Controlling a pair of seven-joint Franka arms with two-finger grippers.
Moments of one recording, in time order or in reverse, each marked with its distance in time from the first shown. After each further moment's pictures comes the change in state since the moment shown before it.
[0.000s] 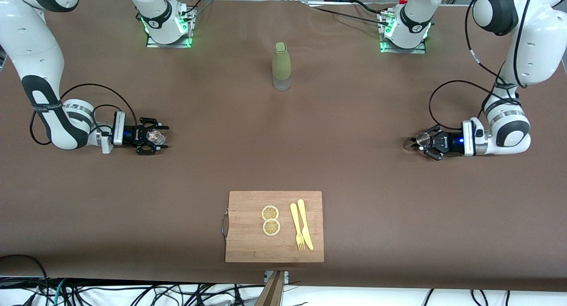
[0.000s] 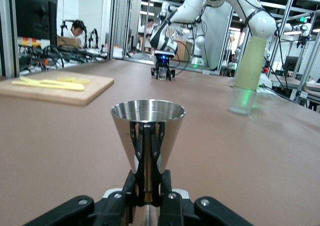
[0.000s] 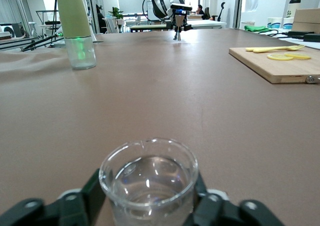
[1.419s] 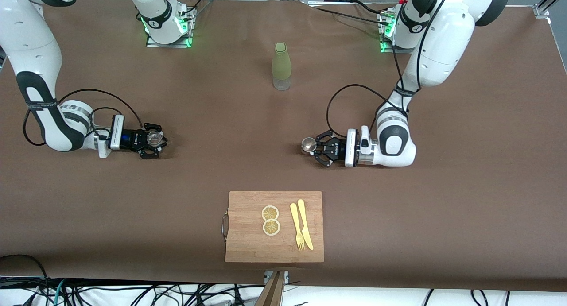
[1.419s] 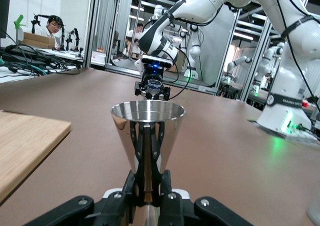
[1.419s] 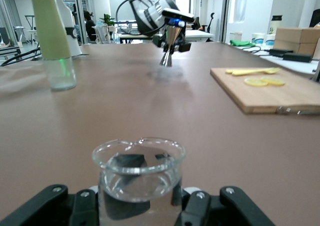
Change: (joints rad) left arm -0.474 -0.001 -0.286 0.088 -0.434 0.418 -0.242; right arm 0.000 -0.064 0.060 0.016 0.073 0.000 0.070
